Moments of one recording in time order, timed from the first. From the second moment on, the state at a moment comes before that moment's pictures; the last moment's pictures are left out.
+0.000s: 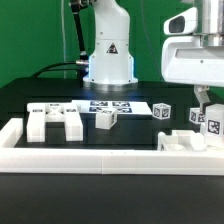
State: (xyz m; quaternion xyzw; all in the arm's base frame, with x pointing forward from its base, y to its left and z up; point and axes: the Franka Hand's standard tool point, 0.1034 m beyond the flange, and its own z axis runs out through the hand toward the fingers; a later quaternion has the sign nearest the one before) arm 0.636 0.125 0.082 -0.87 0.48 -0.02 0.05
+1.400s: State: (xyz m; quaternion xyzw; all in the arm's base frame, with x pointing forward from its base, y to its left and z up) arm 0.636 0.132 0.082 -0.94 0.33 -0.04 0.04
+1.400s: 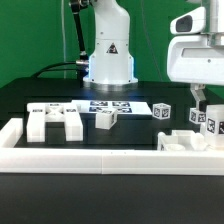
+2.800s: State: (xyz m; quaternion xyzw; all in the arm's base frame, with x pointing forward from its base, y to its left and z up) arm 0.639 0.126 0.083 -1.00 -0.03 -0.05 0.02
